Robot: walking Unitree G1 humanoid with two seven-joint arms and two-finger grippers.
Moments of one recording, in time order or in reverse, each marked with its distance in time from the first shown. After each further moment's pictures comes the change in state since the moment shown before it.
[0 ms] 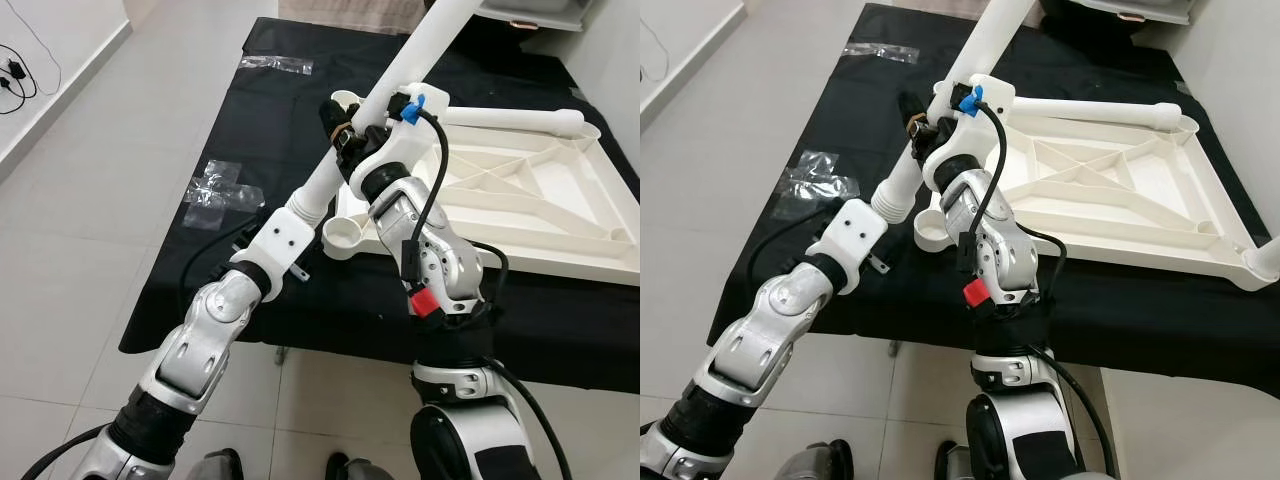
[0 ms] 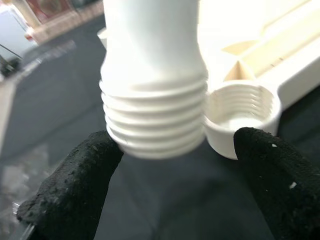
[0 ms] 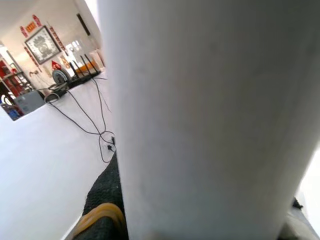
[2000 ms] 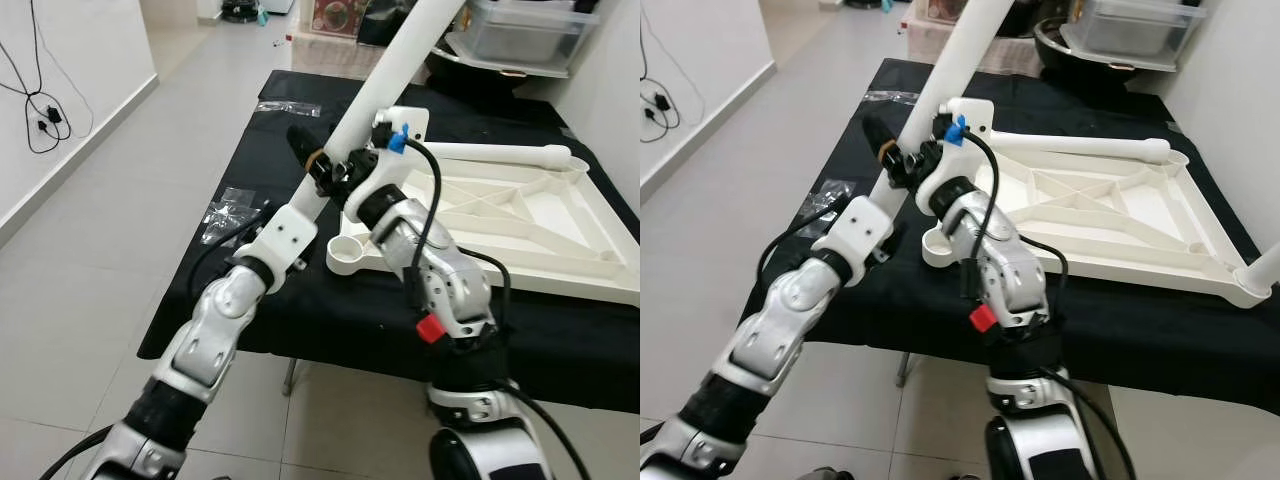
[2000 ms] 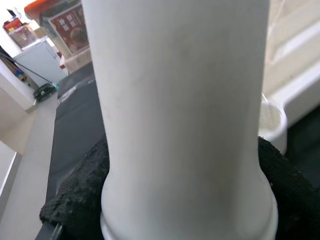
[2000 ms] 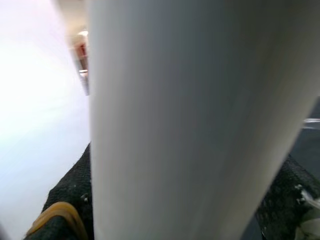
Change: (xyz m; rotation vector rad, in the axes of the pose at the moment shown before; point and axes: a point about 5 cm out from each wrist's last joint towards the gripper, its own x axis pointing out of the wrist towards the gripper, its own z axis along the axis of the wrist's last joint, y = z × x) left arm -0.005 0.000 -0.019 0.020 0.000 -0.053; right arm -0.022 -0.011 -0.019 -0.062 0.089 0.271
